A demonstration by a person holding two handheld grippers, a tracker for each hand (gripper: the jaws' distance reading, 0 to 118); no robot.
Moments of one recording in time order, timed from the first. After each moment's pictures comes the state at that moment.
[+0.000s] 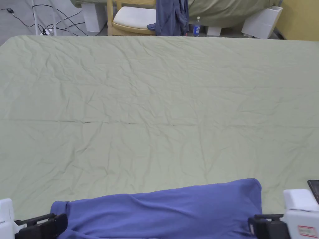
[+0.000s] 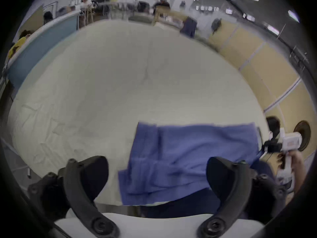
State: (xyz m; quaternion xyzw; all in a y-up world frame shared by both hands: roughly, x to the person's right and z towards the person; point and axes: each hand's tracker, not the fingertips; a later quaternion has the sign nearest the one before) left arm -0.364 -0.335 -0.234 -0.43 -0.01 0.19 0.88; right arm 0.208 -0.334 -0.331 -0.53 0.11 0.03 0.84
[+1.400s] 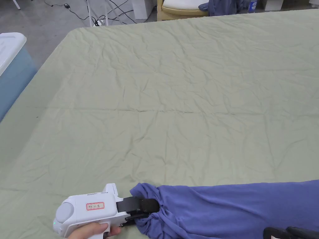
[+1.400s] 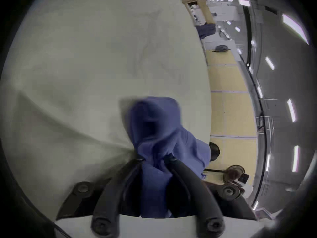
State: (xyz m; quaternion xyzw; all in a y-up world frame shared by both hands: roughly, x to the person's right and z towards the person) left arm -0.369 -0.462 -0.296 -0.49 -0.13 0.50 0.70; right arm 0.124 -0.344 -0.303 -0.51 0.37 -0.20 0.75
